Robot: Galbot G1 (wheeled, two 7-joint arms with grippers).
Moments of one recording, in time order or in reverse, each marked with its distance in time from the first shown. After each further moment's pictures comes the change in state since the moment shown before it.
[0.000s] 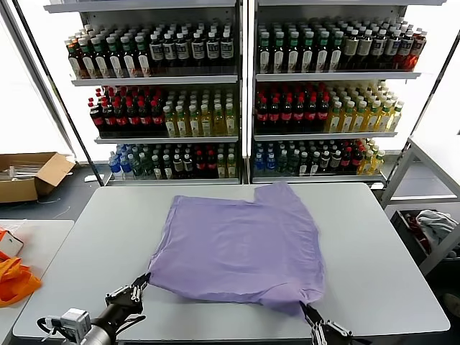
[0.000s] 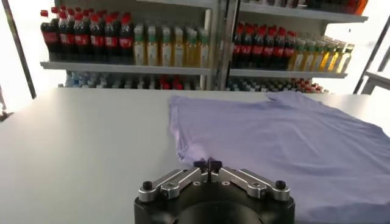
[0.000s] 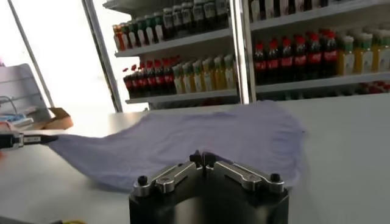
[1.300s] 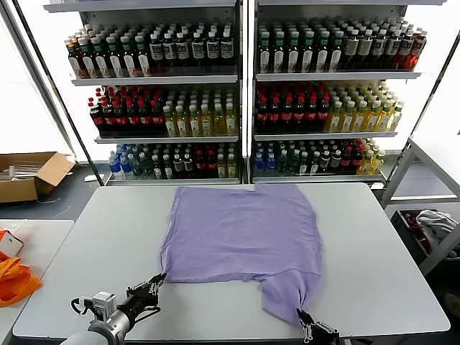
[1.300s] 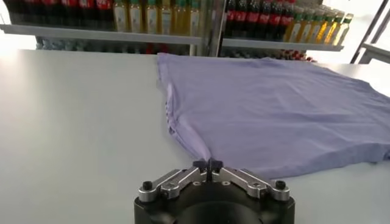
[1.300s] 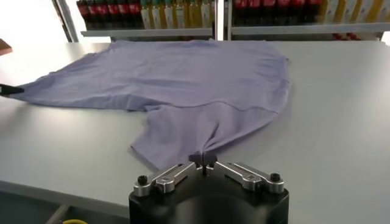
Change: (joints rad) left arm -0.162 0.059 0.137 0.214 -0.014 0.015 -0.019; right arm -0.015 0.038 -0.114 -0.046 -0.231 -0.250 0.114
